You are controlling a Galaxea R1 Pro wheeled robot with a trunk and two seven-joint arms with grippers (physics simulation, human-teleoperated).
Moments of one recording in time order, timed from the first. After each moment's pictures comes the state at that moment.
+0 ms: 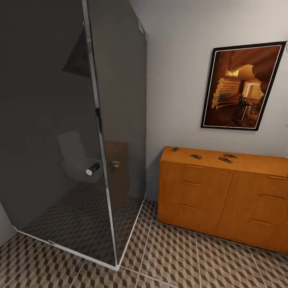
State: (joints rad) left arm 0.00 0.04 0.00 -0.43 0.00 -0.26 0.13; right arm -0.01 0.01 0.01 -0.45 0.01 -0.35 0.12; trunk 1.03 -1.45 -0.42
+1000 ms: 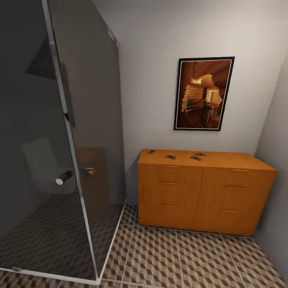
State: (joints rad) left arm 0.00 0.02 0.00 -0.41 0.00 -0.26 0.13; right arm -0.01 0.01 0.01 -0.45 0.01 -0.35 0.12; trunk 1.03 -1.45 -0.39
